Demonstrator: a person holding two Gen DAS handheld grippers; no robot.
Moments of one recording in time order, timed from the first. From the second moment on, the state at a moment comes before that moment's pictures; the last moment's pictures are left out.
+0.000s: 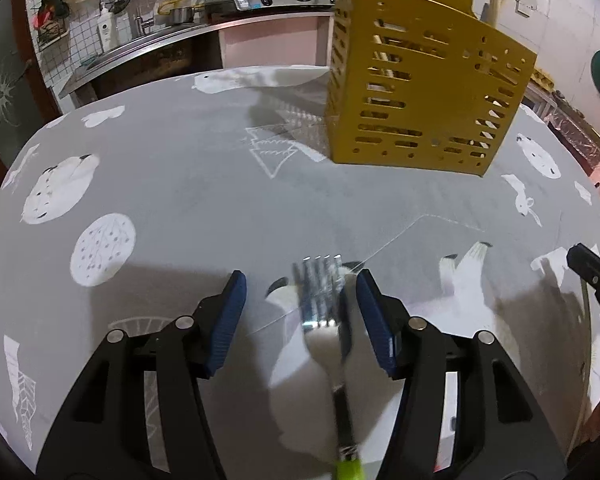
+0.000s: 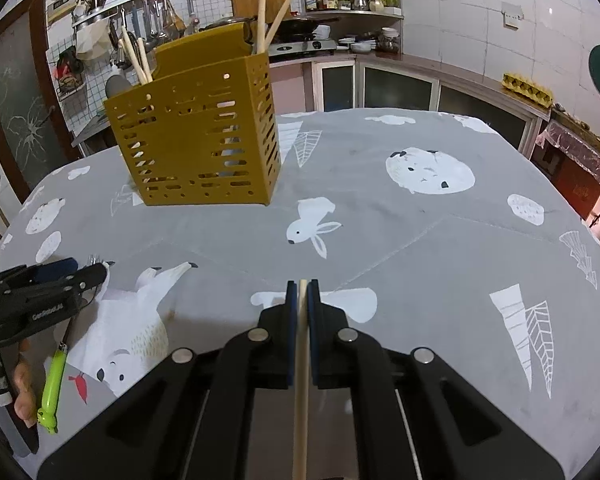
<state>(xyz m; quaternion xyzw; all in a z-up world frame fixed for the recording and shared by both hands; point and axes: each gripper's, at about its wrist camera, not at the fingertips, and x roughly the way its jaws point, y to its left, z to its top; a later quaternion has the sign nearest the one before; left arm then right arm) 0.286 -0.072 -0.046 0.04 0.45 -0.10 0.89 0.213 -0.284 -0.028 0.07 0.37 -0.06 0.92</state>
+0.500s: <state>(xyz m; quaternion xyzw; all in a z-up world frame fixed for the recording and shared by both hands) 0.284 -0.080 -0.043 0.04 0.44 -0.15 0.88 0.210 -0.285 -0.027 0.07 0.37 -0.06 0.92</state>
